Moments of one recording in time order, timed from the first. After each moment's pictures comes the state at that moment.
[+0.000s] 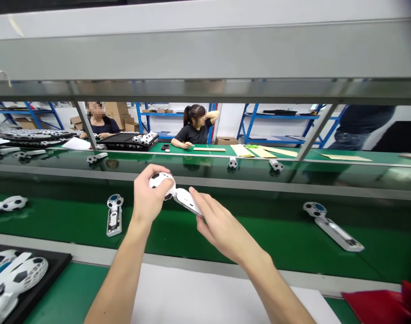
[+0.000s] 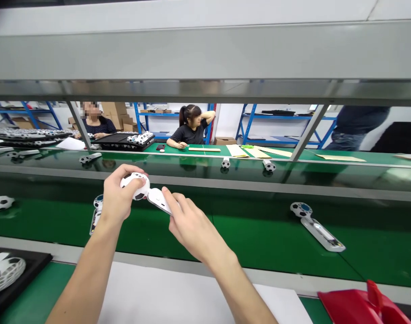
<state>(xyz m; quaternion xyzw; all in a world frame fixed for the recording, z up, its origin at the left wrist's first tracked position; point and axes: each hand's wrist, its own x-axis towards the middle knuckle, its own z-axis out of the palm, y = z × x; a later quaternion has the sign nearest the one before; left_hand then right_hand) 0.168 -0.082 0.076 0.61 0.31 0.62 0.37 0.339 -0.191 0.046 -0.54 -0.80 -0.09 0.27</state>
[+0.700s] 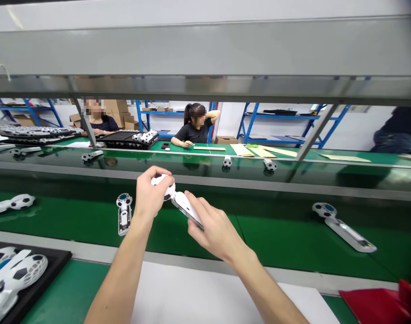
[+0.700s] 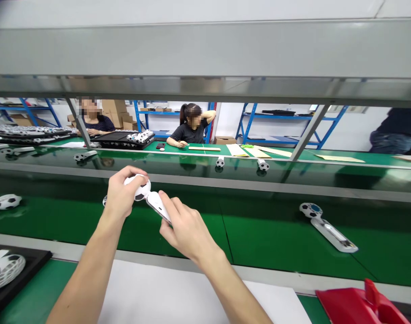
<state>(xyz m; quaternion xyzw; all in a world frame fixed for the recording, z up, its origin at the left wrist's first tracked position) 0.173 -0.081 0.079 0.57 0.37 0.61 0.41 0.328 -0.178 0.025 -0.52 -0.79 -0.13 0.31</state>
